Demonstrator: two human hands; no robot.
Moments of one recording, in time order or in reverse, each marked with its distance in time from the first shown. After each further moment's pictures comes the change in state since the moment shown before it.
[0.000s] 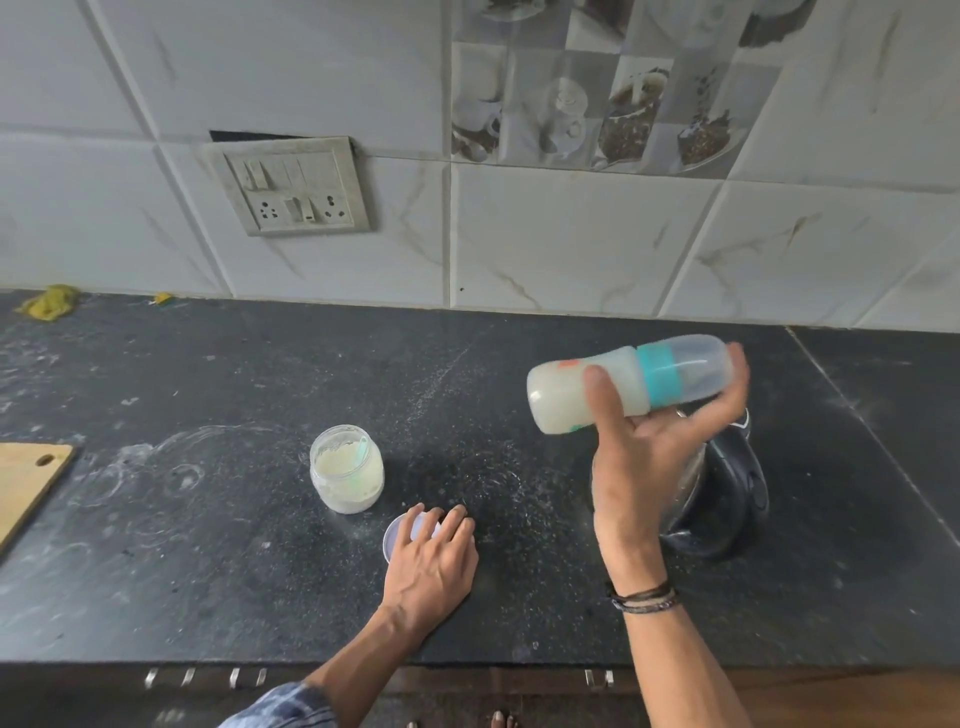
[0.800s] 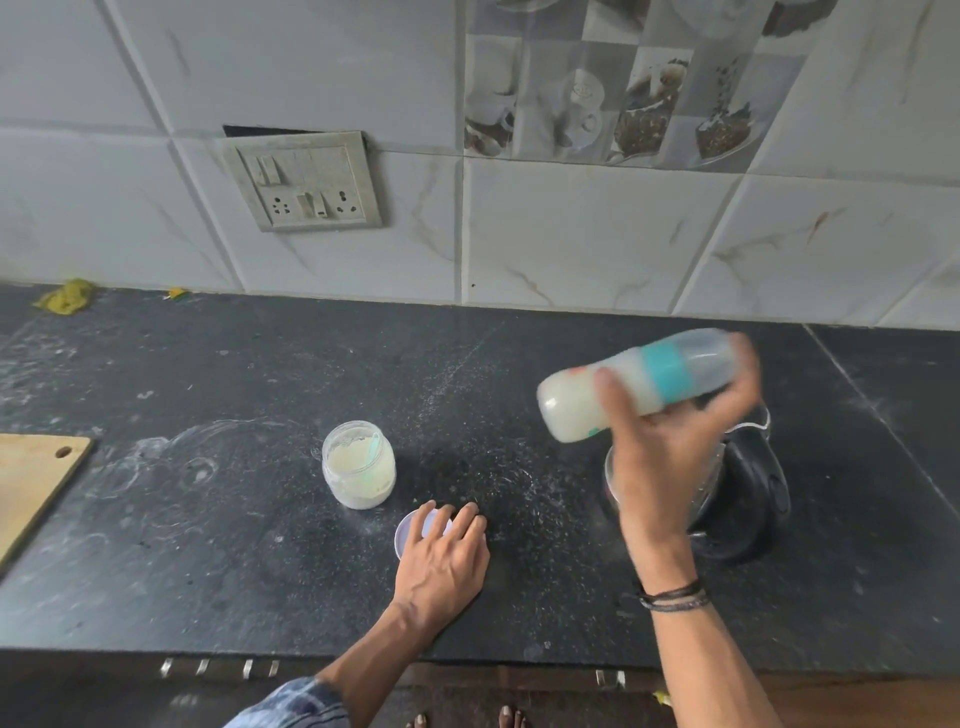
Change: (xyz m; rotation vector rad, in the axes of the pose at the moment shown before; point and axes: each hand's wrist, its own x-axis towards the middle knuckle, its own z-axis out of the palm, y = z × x) left_hand 0.001 0.002 -0.003 0.011 0.004 0.011; right_hand 0.006 -0.001 -0.002 -0.036 -0.009 0.016
